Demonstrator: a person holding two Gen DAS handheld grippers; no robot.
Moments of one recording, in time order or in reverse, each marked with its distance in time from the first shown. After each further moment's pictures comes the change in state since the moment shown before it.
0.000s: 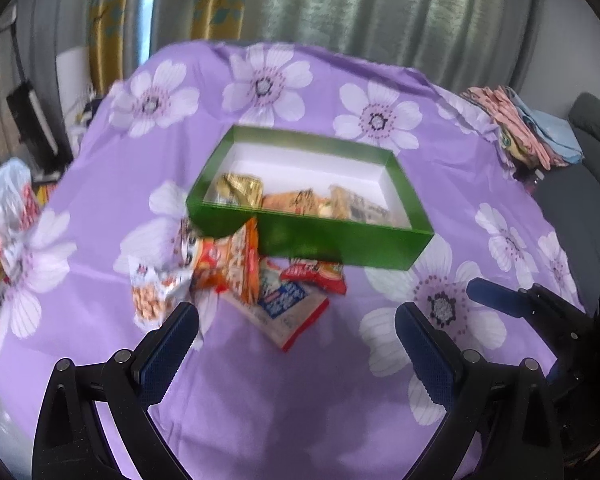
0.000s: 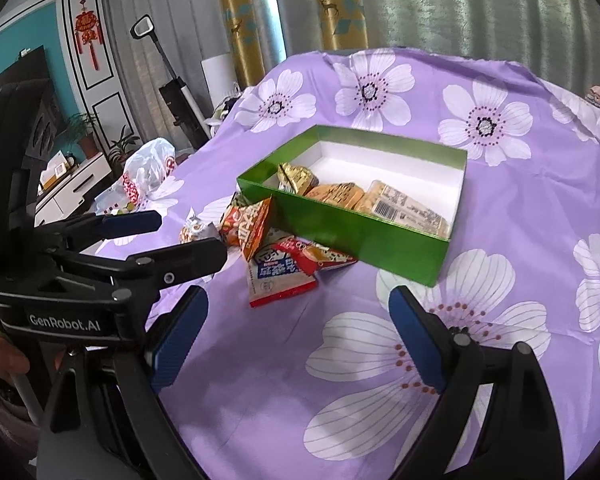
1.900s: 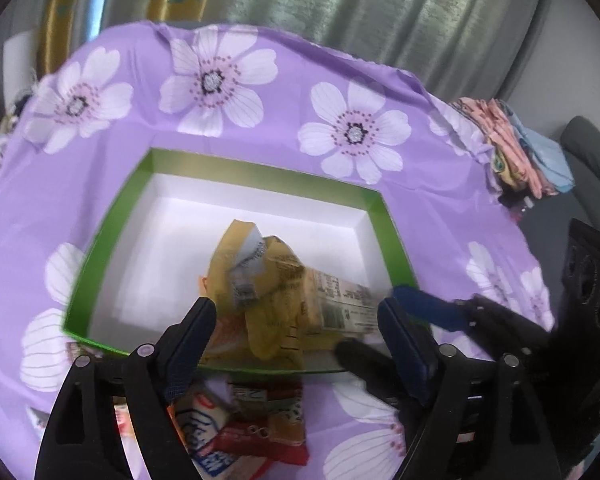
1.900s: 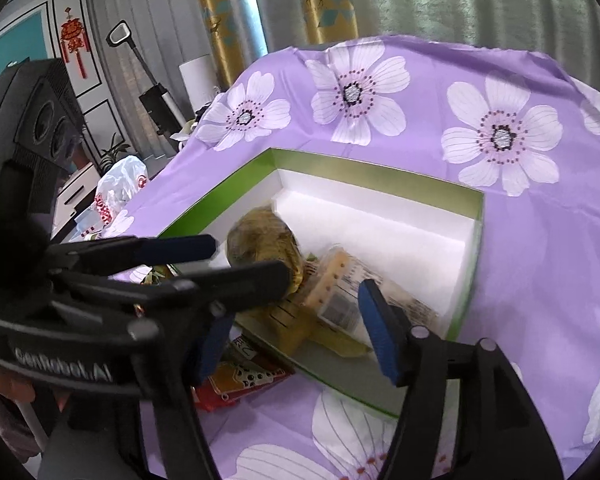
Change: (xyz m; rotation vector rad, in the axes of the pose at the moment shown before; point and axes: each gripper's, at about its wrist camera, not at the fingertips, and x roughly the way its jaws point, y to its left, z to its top) left arm 0.100 -0.024 0.098 -0.001 0.021 -0.141; right arm 0.084 -0.076 0.081 0.023 -0.014 0.003
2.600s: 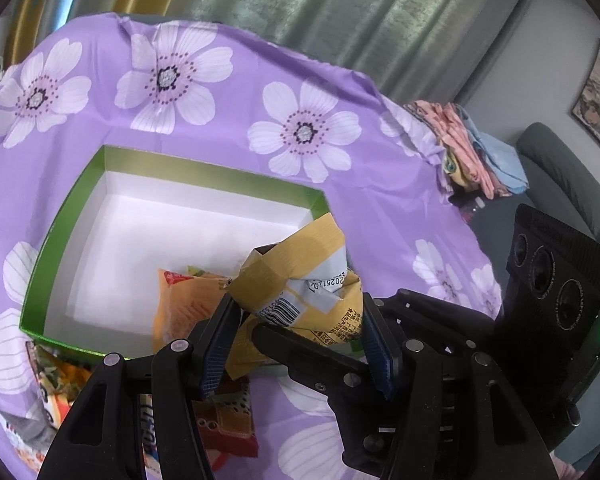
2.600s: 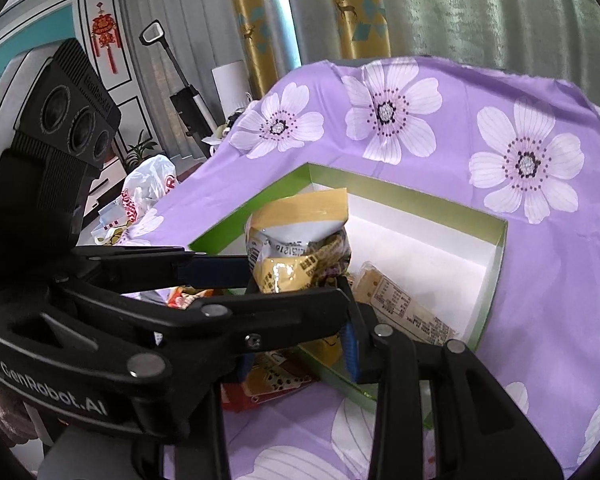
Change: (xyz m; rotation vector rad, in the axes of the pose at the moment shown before) left arm 0.003 -0.007 0.003 -0.015 0.026 -0.209; right arm 0.002 0.008 0.008 -0.065 -0.018 0.105
